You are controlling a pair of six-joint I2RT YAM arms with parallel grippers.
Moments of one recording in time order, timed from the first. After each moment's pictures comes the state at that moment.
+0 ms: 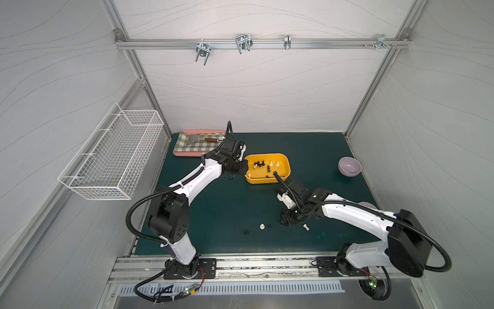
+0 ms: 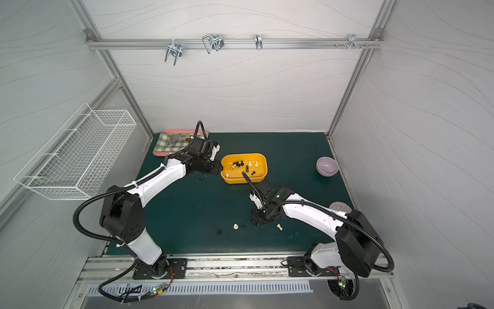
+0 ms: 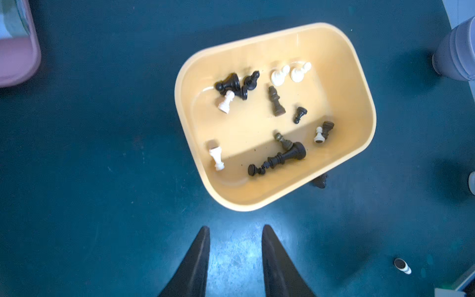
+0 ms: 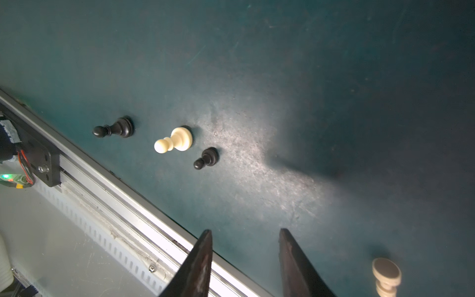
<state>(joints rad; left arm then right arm) -0.41 1.66 1.31 -0.63 0.17 -0.24 0.87 1.36 0.83 -0.73 -0.27 0.39</state>
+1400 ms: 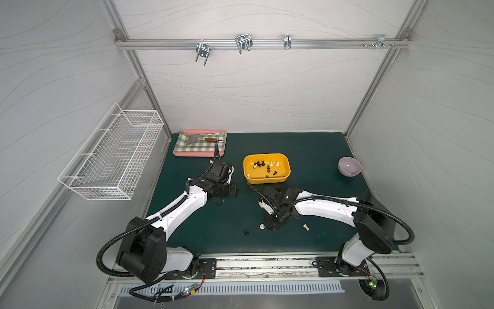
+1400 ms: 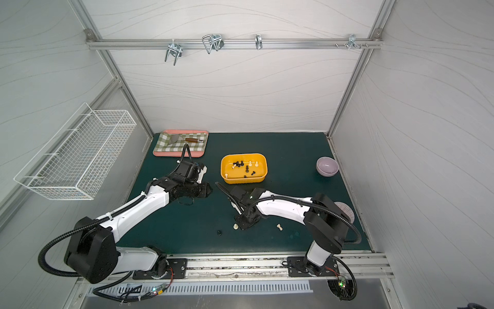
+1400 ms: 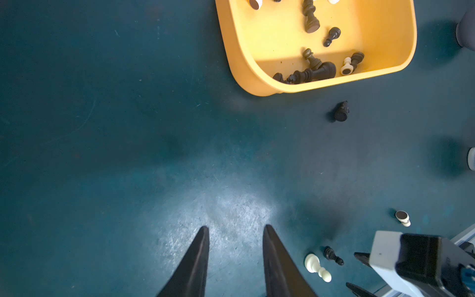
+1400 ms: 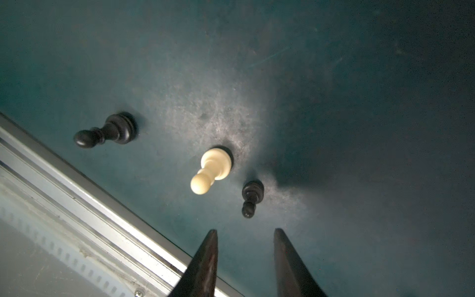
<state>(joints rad) -0.41 1.33 0.88 -0.57 0.17 -0.38 1.06 1.64 1.04 -0.77 -0.17 0.37</state>
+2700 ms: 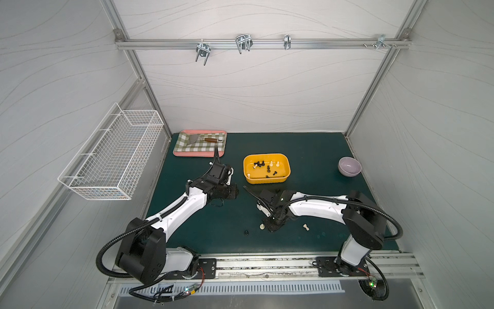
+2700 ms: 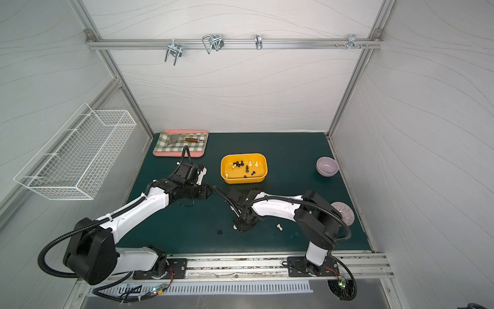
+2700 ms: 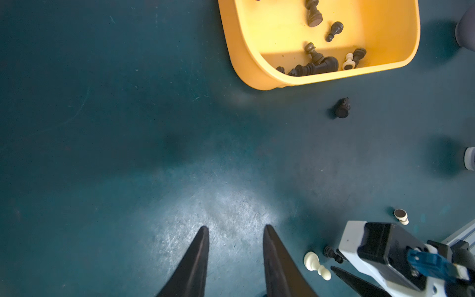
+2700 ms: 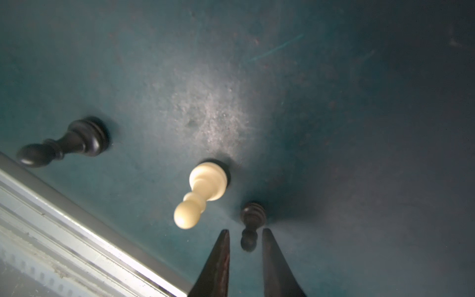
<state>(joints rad) -0.41 1.32 0.86 -0.55 0.18 -0.40 1.08 1.71 1.04 -0.74 -0.15 0.37</state>
